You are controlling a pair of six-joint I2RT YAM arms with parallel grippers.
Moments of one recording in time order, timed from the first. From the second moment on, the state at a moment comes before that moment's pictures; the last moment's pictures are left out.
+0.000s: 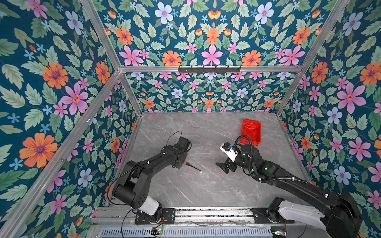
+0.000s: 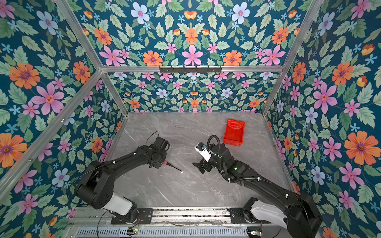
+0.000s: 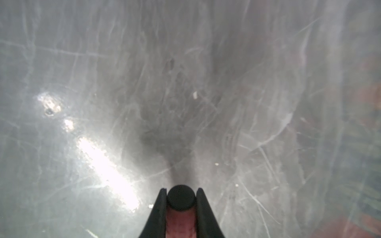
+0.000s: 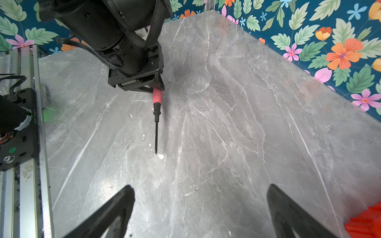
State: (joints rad) left arm -0.52 1.52 0.90 -0.59 -0.23 -1.54; right arm 0.73 1.09 0.70 -0.11 -0.18 -0.15
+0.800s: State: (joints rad) left arm -0.52 1.39 1.00 -0.28 -0.24 -0.94; right arm 0.64 1.21 0.90 -0.03 -0.29 0.25
